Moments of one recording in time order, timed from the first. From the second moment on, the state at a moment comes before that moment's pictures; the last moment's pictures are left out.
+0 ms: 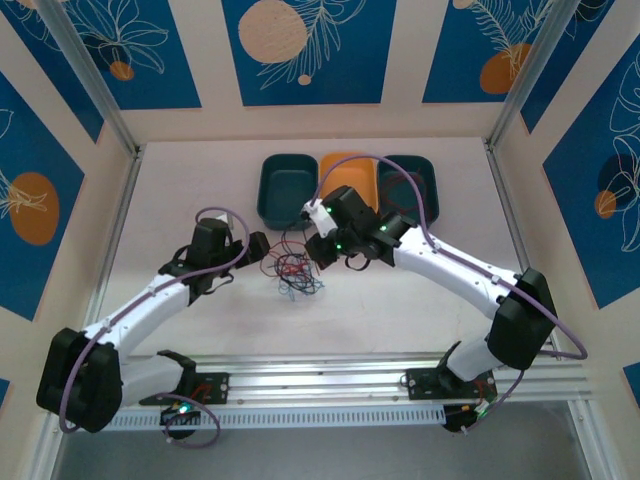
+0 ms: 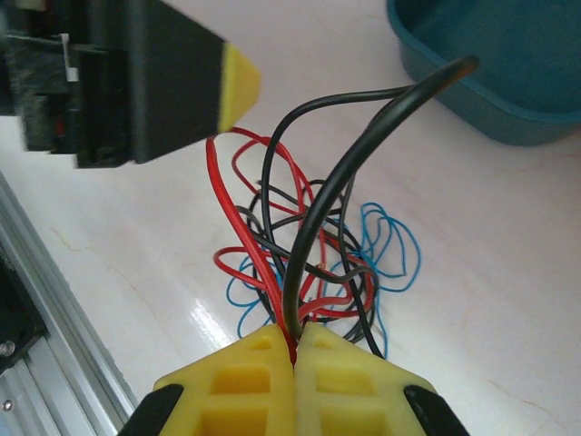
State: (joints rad) left arm -0.39 1.15 0.63 -0.20 0.05 -0.67; right arm 0.79 1.48 1.24 -0.62 -0.20 0.18
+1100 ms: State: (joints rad) left arm -0.39 1.42 0.78 -0.04 0.36 -0.43; right arm 0.50 1.50 1.19 -0.72 -0.34 0.46
